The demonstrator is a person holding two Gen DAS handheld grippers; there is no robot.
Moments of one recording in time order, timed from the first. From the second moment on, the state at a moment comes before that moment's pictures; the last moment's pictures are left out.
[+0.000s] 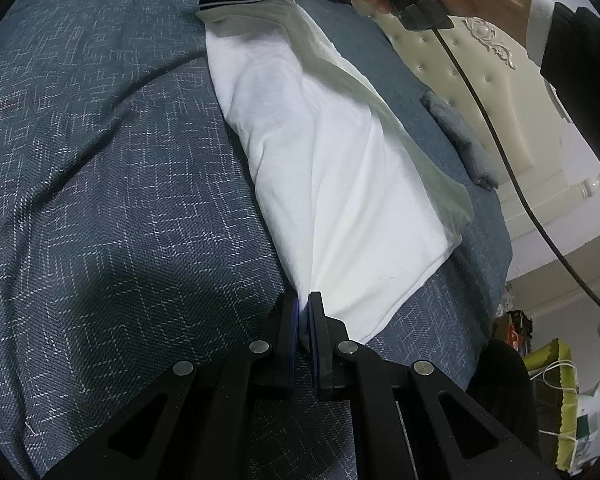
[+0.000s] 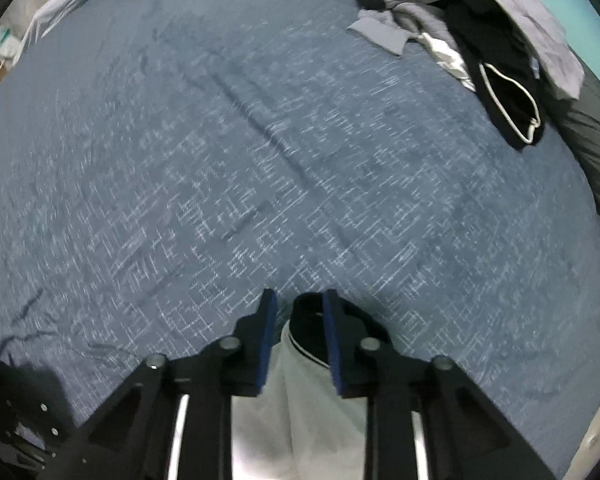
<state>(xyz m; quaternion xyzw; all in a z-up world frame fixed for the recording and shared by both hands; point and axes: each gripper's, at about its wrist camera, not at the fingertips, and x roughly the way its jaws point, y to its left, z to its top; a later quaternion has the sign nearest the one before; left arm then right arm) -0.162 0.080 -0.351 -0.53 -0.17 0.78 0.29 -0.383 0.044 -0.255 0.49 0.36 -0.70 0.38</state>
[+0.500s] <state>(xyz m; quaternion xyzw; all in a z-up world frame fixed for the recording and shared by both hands) -0.159 0.082 -0.346 -0.53 -0.17 0.78 0.29 -0.371 0.039 -0.263 0.50 0.40 -0.67 0.38</state>
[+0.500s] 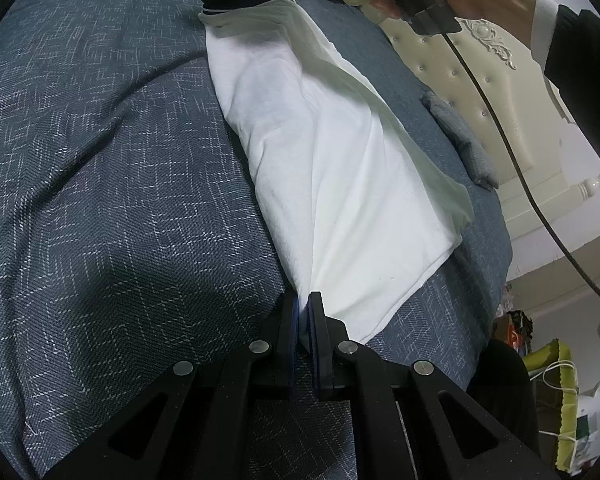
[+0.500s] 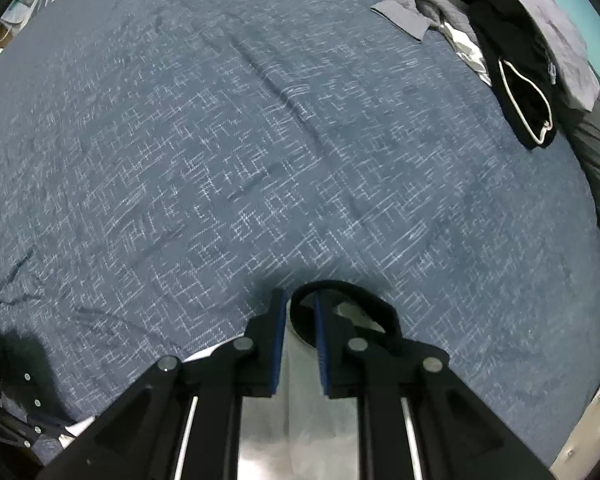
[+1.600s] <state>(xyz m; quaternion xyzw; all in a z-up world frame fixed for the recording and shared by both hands) -0.165 0.085 -0.347 -0.53 -0.17 0.78 0.29 -0.465 0.081 -0.260 0.54 0.13 -0.76 0.32</state>
